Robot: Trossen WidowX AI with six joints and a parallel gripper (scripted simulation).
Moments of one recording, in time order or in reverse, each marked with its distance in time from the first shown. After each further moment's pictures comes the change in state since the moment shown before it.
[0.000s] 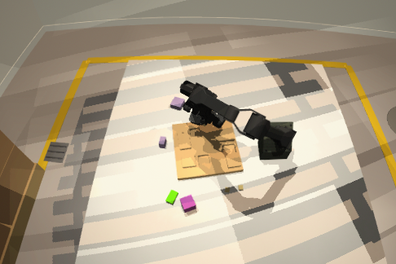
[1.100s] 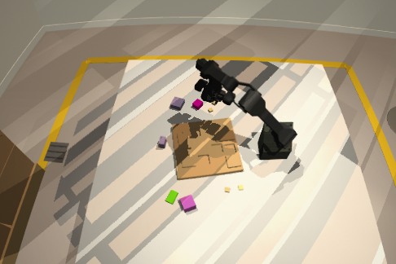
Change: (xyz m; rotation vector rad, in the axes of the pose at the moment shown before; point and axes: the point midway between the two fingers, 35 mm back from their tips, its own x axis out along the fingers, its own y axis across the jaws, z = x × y) arm 0.004 -0.022 -0.129 0.000 0.004 0.008
